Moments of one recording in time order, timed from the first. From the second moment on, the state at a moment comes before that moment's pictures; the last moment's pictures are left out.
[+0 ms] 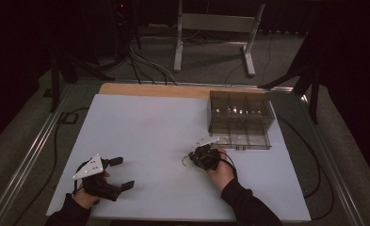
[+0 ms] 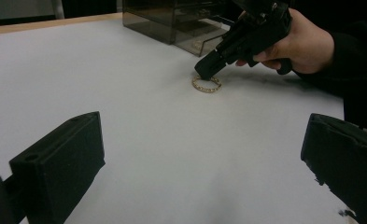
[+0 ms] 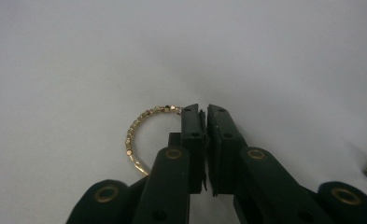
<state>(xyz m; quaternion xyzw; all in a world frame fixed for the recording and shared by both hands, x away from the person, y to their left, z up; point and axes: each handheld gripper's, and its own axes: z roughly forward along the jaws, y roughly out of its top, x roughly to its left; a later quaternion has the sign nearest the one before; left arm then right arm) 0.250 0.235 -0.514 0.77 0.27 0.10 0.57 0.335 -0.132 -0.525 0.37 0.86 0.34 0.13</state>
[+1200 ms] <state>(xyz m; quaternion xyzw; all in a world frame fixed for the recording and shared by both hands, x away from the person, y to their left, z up) 0.250 0.235 -0.514 0.77 0.27 0.10 0.57 0.337 -0.158 -0.466 0.38 0.83 0.40 0.13</state>
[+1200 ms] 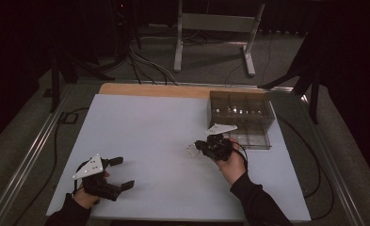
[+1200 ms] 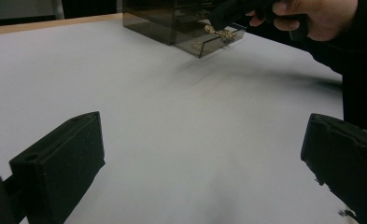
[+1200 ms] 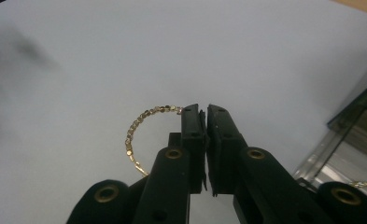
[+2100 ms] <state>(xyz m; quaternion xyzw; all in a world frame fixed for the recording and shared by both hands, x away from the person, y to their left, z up) 0.250 0.235 -0.514 0.77 0.27 0.10 0.57 0.352 -0.202 -0.444 0.42 0.79 0.41 0.16</state>
